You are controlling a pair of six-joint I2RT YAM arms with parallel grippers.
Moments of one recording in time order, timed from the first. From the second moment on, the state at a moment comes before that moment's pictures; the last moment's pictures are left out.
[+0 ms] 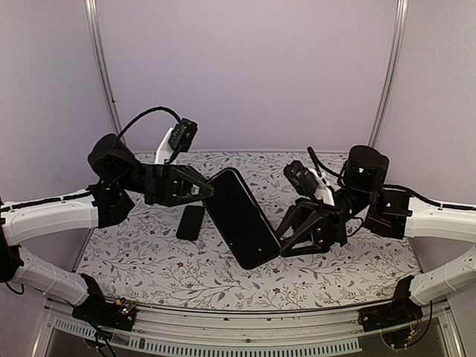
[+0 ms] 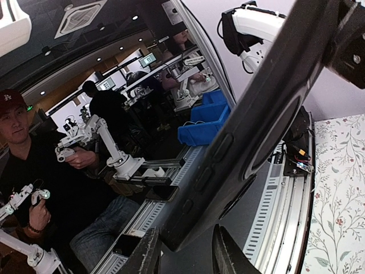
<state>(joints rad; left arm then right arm) -0.80 1.24 0.85 0.79 1.10 -0.98 1.00 1.20 0.87 0.32 -1.14 0.48</state>
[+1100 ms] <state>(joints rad) -0.86 1.26 0.94 0.79 1.04 -0.96 1.03 1.26 1.05 -0.09 -0.99 0.21</state>
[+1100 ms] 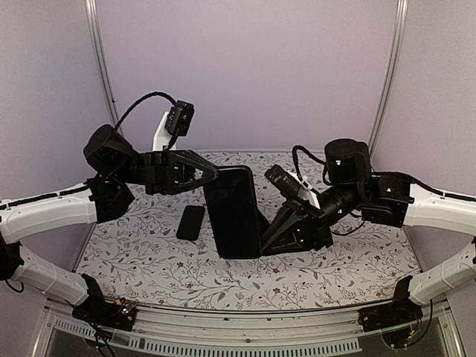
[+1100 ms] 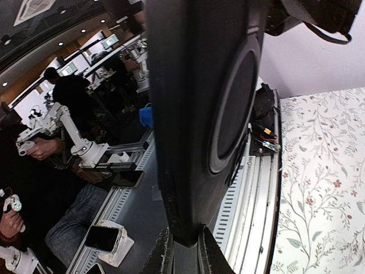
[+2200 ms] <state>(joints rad) -0.94 1.27 0.87 0.78 1.10 -1.07 0.93 1.33 1.39 -0.51 -0.18 -0.34</state>
